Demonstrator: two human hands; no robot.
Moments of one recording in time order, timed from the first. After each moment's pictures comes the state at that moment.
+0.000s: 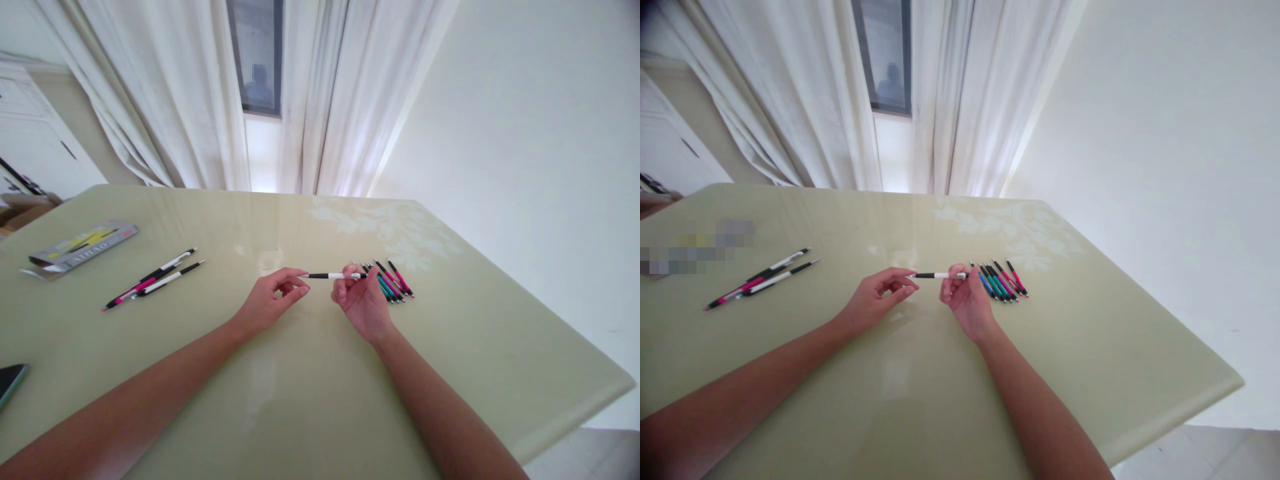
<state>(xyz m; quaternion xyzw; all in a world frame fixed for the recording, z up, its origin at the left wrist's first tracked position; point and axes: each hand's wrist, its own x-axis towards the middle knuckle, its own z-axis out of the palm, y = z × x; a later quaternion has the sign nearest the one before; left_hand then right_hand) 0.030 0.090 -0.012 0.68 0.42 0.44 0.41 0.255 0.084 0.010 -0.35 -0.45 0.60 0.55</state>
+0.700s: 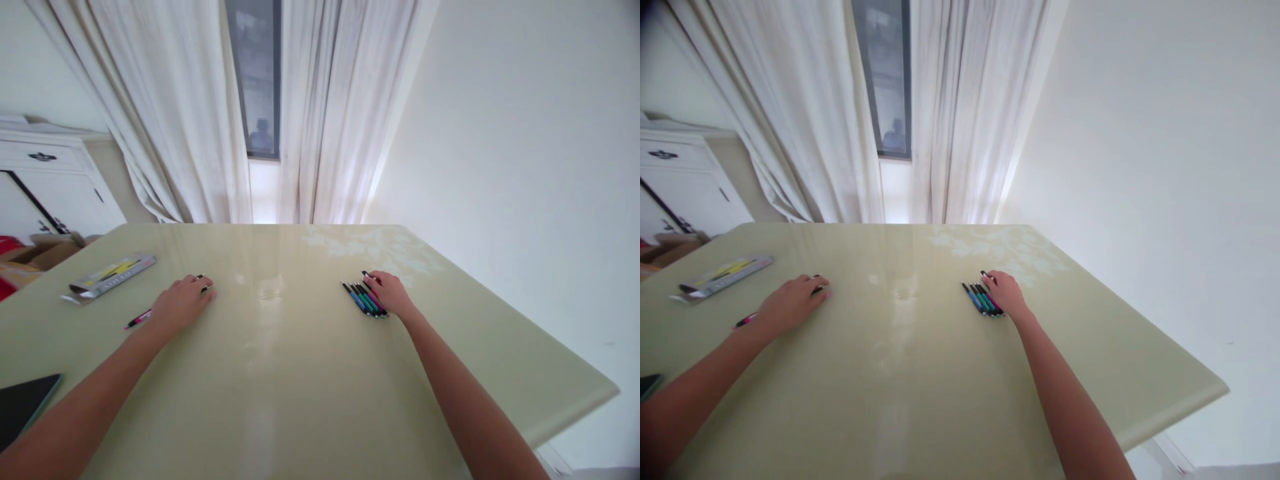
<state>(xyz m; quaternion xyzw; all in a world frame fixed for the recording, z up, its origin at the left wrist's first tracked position) -0.139 0.119 -0.007 0.71 0.70 0.07 -0.01 0.378 0.145 0.027 -0.64 -0.69 0.11 0.32</state>
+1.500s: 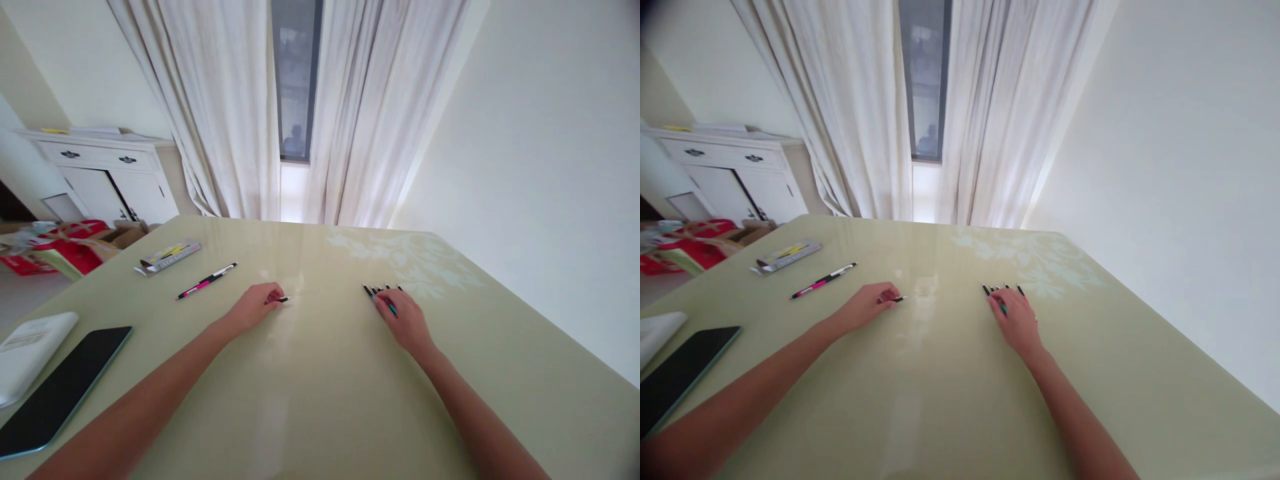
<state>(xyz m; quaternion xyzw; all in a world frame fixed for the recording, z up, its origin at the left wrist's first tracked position) -0.038 0.084 0.001 0.75 0.60 0.21 0.20 0.350 0.093 0.004 -0.52 -0.79 0.02 0.32</state>
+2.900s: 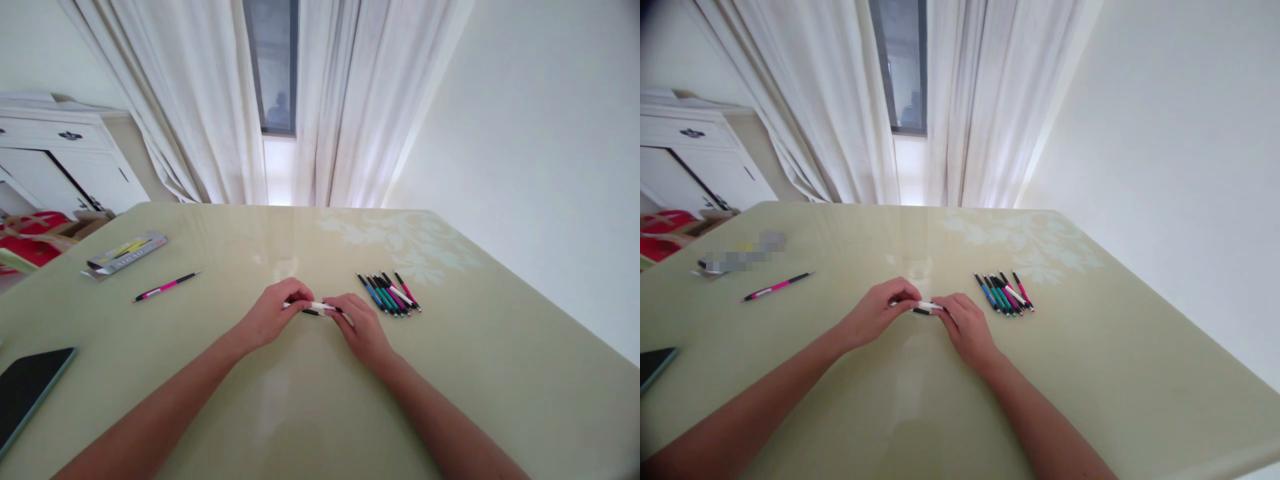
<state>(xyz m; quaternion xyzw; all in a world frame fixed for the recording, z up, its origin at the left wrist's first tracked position) 0.037 0.079 0.018 0.76 0.44 0.35 0.34 0.274 0.068 -0.009 -0.38 -0.82 0.19 0.39</state>
